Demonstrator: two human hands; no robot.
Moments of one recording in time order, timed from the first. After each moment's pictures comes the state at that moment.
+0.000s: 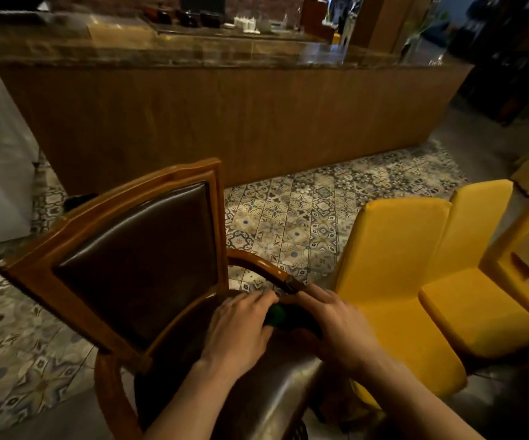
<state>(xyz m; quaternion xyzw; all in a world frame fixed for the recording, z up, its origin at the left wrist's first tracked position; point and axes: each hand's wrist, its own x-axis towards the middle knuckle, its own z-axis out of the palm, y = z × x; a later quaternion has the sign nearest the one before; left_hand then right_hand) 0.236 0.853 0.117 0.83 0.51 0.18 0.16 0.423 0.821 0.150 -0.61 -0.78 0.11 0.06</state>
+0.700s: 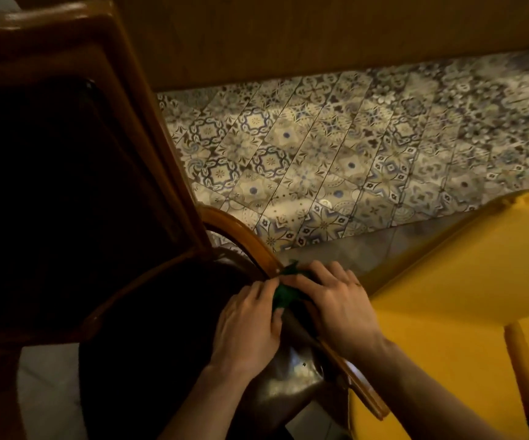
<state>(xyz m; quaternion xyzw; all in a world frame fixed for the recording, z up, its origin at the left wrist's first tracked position) 0.389 1.030 -0.088 0.68 0.67 0.09 0.27 0.556 1.075 -0.064 -0.52 -0.83 0.18 -0.06</state>
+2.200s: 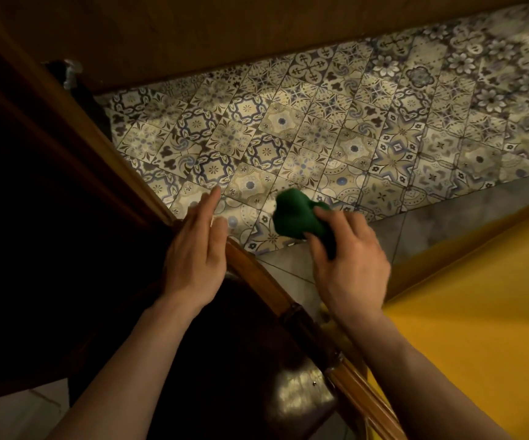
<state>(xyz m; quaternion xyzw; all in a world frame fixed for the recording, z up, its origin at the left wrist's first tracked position) 0.327 1.162 -0.108 0.61 0.69 0.25 0.31 0.544 1.155 -0.098 -0.71 -0.66 0.13 0.22</state>
